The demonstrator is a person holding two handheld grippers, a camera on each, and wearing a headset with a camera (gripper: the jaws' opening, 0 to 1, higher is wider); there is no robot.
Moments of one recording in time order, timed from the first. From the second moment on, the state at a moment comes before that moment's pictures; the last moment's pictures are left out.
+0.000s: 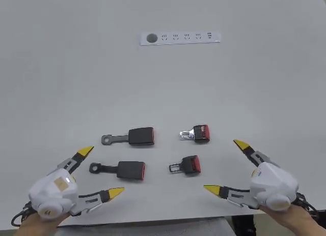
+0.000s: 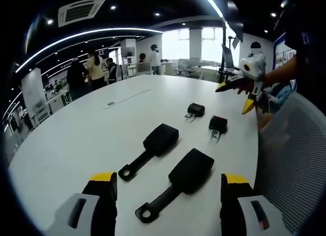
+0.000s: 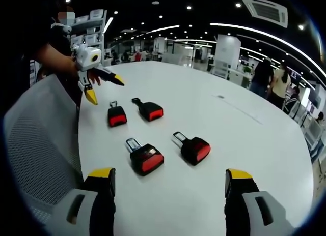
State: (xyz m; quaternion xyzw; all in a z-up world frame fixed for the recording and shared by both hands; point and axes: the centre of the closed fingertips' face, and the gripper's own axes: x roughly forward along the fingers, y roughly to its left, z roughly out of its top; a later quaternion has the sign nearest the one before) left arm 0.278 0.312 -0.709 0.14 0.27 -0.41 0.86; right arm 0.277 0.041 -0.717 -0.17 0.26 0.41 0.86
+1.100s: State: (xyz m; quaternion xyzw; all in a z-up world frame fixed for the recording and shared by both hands) left arm 0.272 0.282 -0.736 0.26 0.30 -0.56 0.73; right arm 0.277 0.071 -0.728 -0.26 0.27 0.56 0.74
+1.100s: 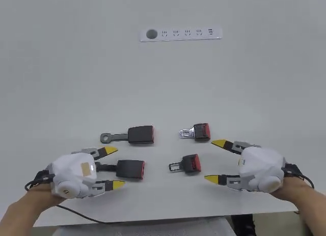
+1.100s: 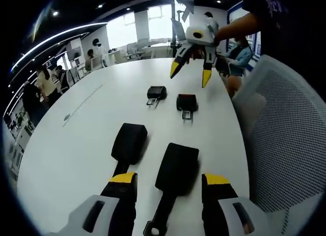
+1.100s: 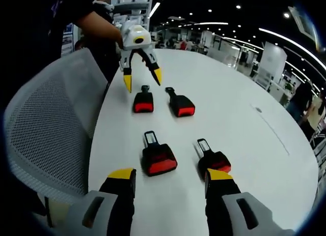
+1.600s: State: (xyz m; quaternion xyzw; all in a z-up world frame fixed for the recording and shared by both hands) left arm 0.265 0.267 -0.748 0.31 0.33 -0.61 0.65; right arm 0.272 0.088 -0.742 -0.29 0.28 0.62 0.67
